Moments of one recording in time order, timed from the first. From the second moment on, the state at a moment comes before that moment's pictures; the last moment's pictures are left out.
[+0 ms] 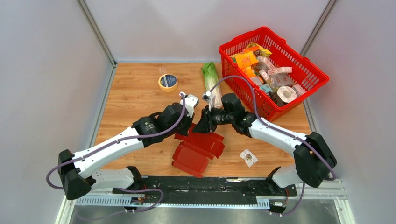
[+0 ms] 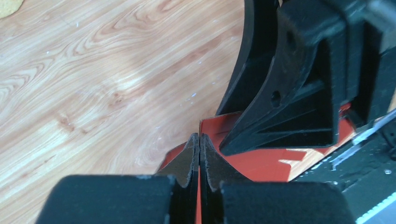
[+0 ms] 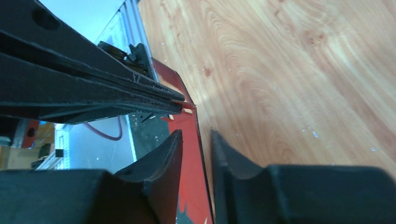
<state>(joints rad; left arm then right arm) -0.96 1.15 1.06 -0.58 -0.24 -0.29 0.72 1.41 0.86 0.12 -0.71 0.41</state>
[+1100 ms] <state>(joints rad) -0.96 0.76 0.43 0.01 -0.55 -0.29 0.75 1.48 1.20 -0.64 -0.14 1.43</state>
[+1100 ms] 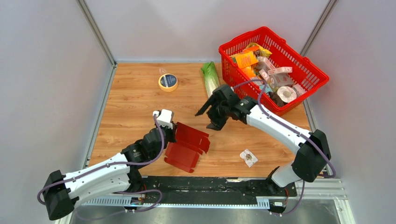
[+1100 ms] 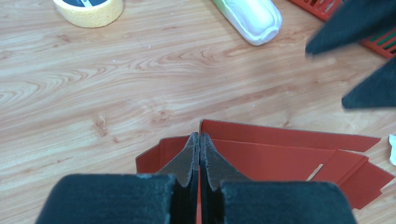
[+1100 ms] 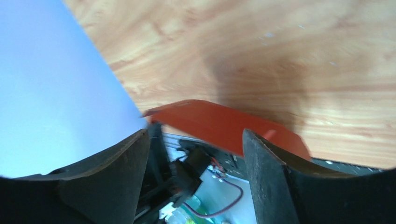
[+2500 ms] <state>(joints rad) -0.96 1.01 0.50 0.11 -0.73 -0.46 0.76 1.65 1.17 -0.44 -0.24 1.83</state>
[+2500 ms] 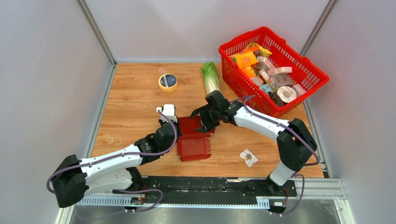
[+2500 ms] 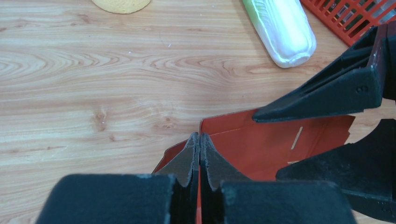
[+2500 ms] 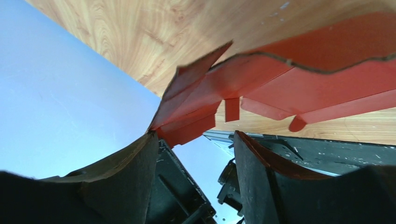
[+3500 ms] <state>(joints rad) -0.96 1.01 0.48 0.15 -0.73 -0.44 0.72 1.68 1.20 -0.42 -0.20 1.85</state>
